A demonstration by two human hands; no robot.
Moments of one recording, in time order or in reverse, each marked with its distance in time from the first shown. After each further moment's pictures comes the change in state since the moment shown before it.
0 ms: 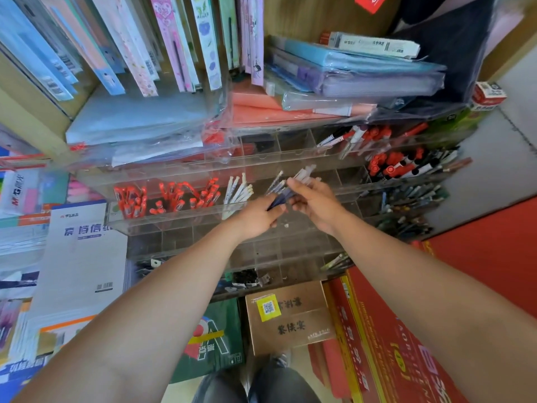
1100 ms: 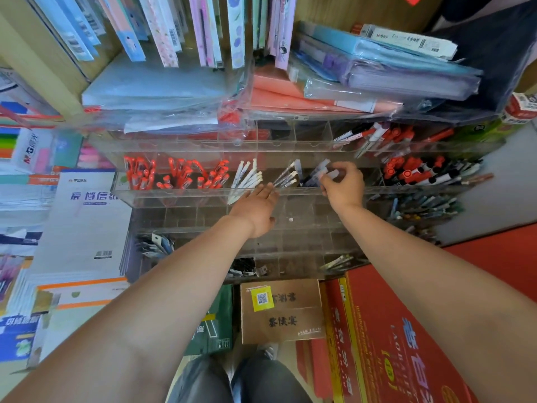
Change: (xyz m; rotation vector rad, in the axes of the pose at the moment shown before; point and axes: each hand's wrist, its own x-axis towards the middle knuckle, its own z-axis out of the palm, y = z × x) left_hand -0.008 -0.017 0.006 0.798 -0.007 -0.096; right_hand 0.033 0.011 -0.033 -0.617 0.515 -0.208
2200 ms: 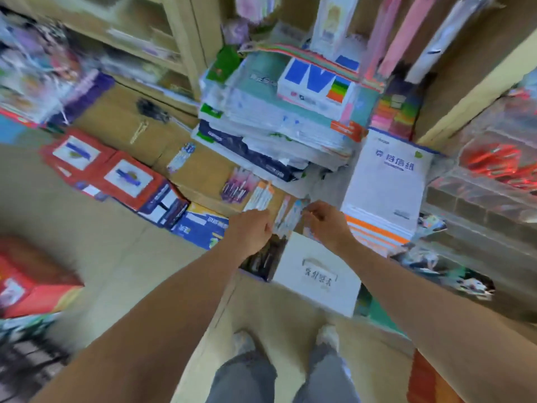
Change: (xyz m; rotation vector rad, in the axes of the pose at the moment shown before) left_hand -0.473 -0.466 0.168 -0.350 0.225 -0.558; right_hand -0.477 -0.153 0.478 -0.302 -0.814 -0.238
